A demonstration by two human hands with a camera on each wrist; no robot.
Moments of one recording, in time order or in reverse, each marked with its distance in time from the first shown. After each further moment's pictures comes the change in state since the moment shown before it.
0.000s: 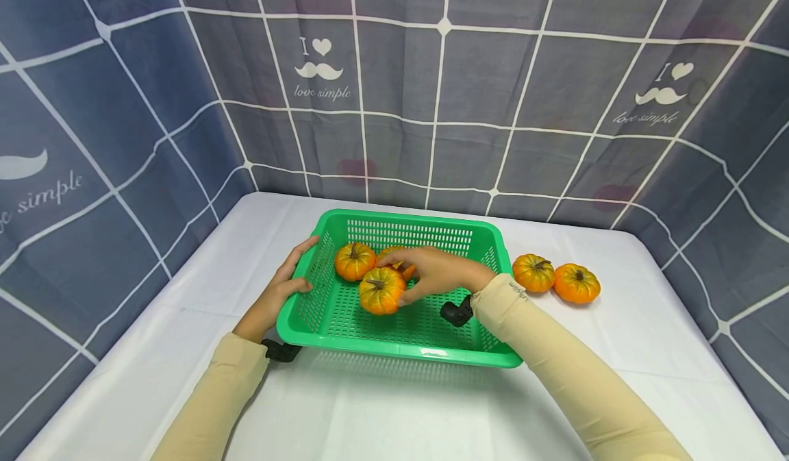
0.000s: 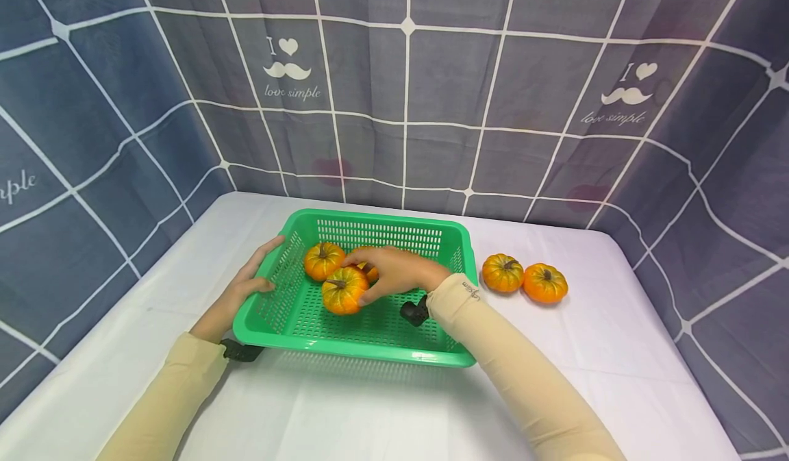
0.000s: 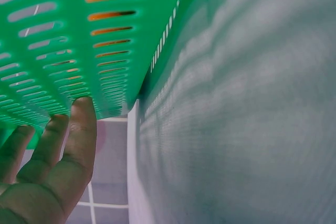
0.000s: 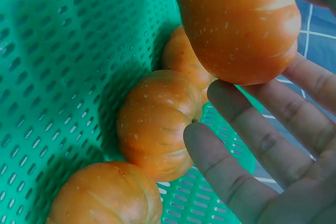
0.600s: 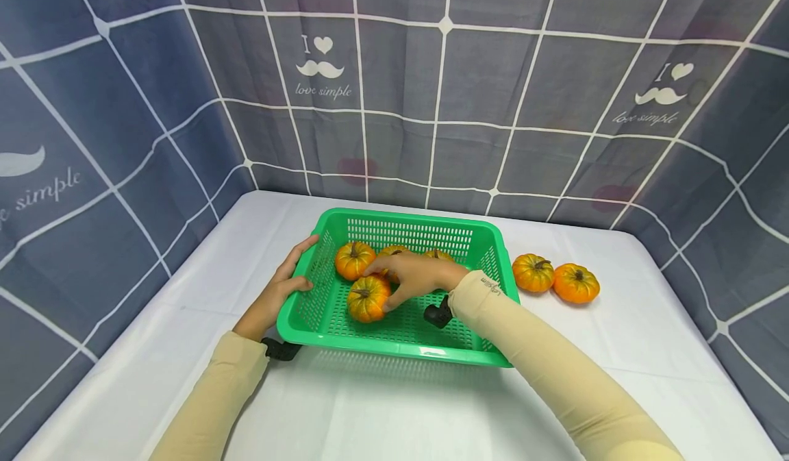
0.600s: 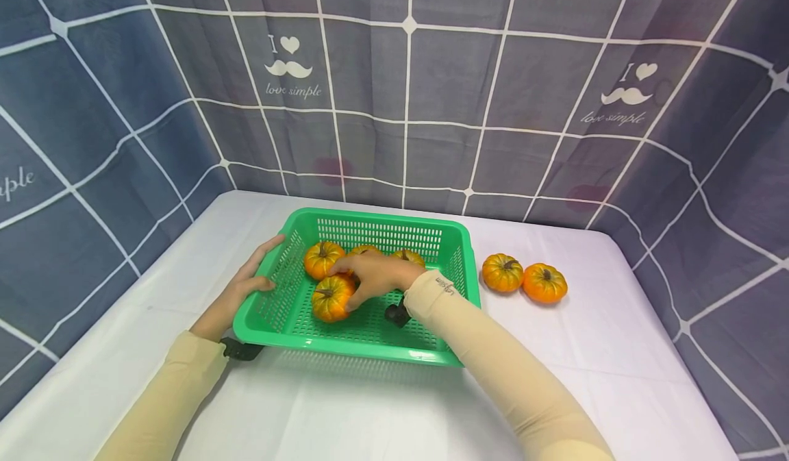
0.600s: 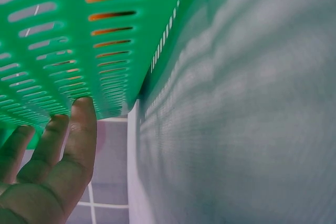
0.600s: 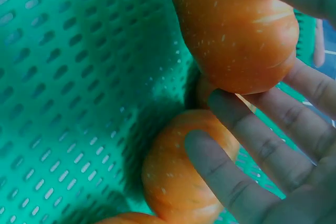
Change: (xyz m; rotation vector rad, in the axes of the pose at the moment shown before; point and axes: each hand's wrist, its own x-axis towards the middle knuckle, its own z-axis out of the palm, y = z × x) left_hand 0.000 -0.001 0.000 -0.009 -0.004 0.012; right_hand 0.030 -0.007 0.016 -0.165 -0.095 0.081
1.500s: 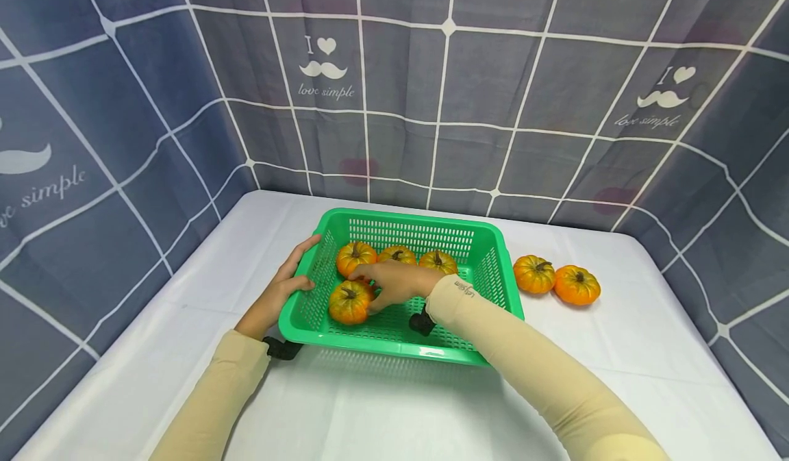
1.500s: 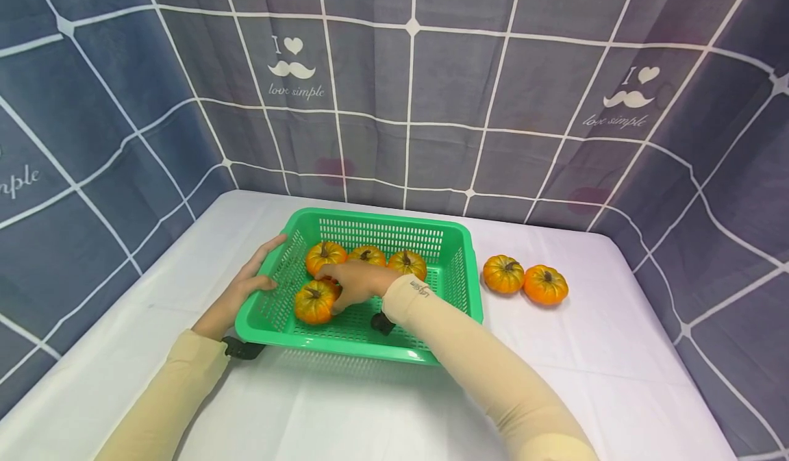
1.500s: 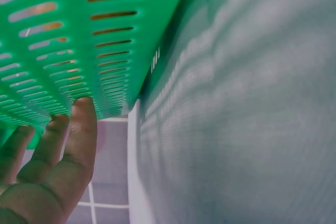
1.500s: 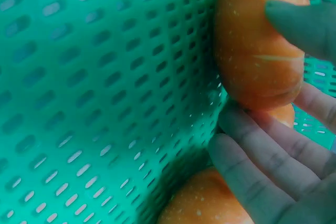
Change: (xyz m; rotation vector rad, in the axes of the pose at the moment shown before) left_hand 0.001 0.001 0.001 0.008 0.003 -0.002; right_hand 0.030 -0.016 0.017 0.008 -0.042 0.080
